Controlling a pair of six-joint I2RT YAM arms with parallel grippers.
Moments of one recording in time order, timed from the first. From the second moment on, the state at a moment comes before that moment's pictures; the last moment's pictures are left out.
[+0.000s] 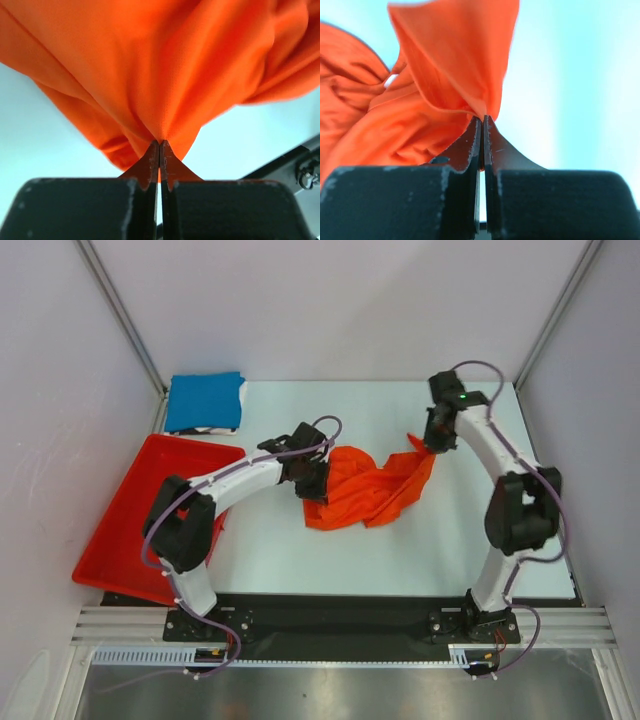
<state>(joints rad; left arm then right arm) -0.62 1.80 1.31 -0.62 0.21 -0.43 0.22 1.88 1.64 -0.89 0.15 0.38</state>
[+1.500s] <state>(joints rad) -1.05 1.07 1.35 -0.67 -0.16 -0.49 0.12 1.34 1.90 -0.32 -0.10 0.28</state>
